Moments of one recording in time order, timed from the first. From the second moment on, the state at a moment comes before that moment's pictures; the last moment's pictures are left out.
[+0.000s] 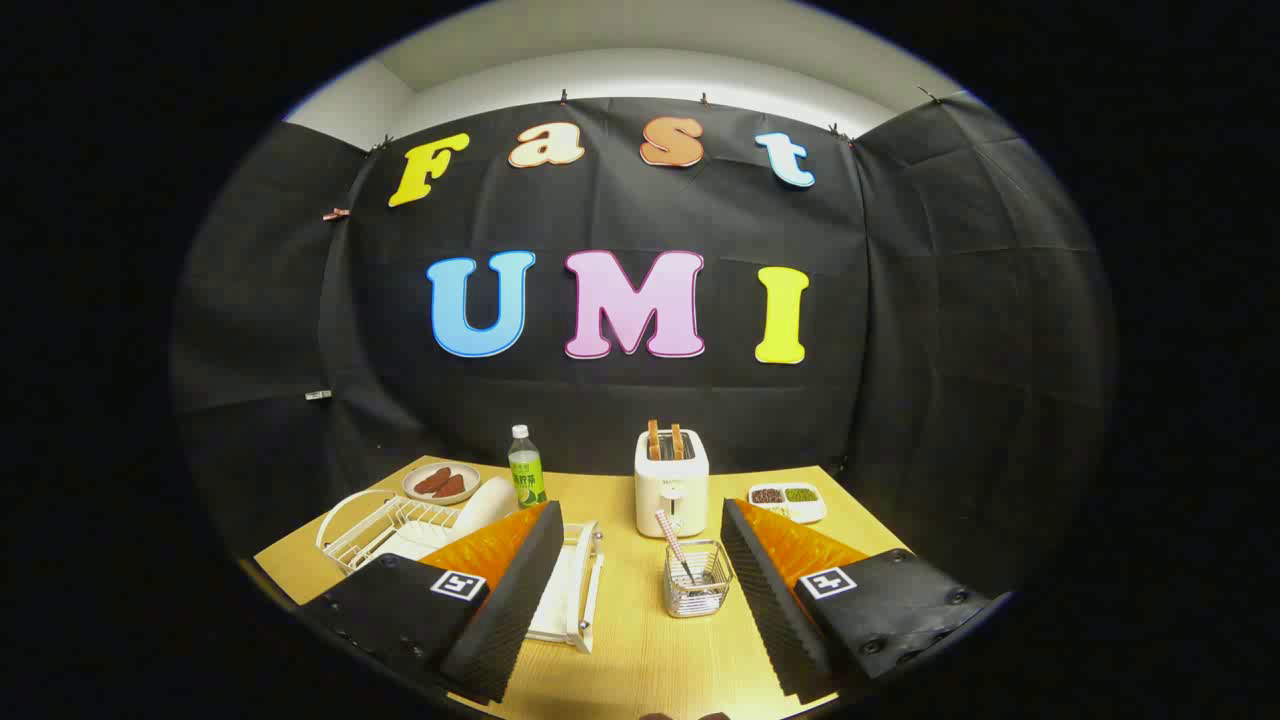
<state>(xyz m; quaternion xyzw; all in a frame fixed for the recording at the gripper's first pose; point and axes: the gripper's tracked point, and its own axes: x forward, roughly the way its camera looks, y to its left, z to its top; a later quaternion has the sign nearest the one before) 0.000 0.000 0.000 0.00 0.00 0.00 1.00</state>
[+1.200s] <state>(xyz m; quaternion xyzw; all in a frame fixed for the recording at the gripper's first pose) 0.044 0.054 -0.006 -0.01 0.07 0.06 1.00</state>
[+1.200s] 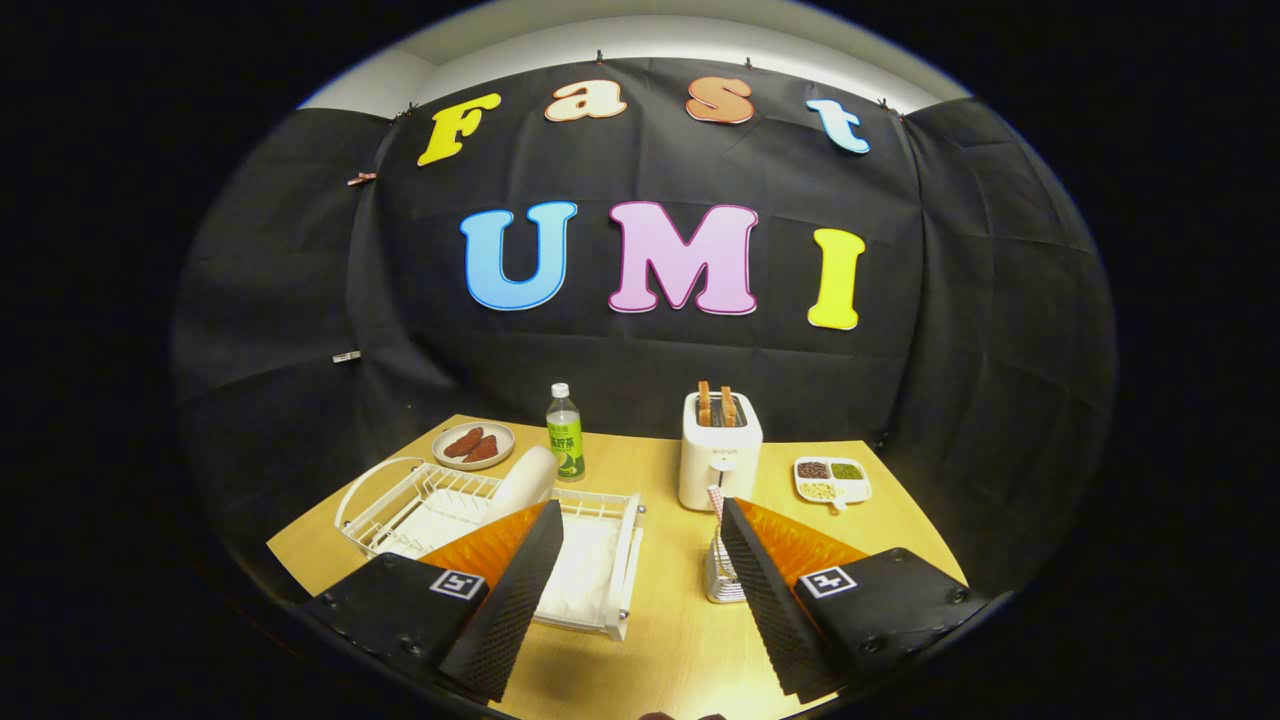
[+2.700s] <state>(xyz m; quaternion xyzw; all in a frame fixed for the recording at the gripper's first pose) 0.170 0.192 -0.150 0.00 0.39 0.07 0.92</state>
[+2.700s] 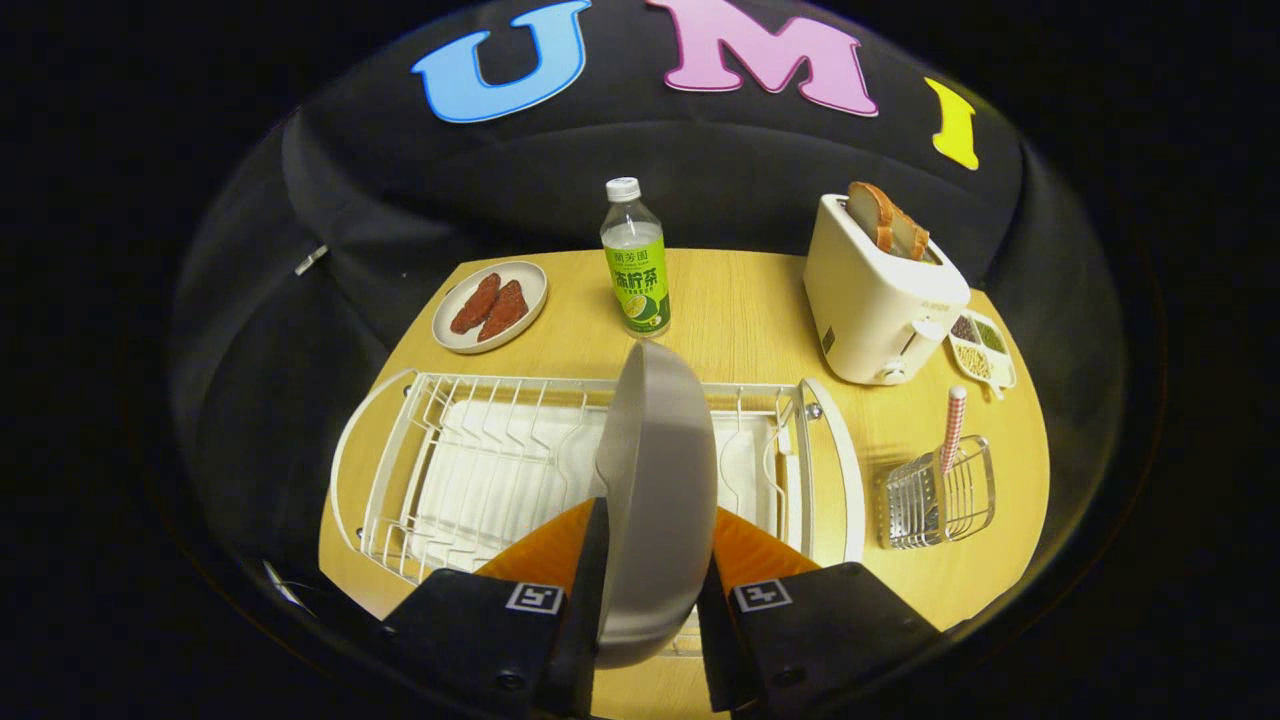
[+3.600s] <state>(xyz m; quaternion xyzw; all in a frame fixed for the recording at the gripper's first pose) 0.190 0.174 -0.111 -0.01 0.37 0.01 0.93</state>
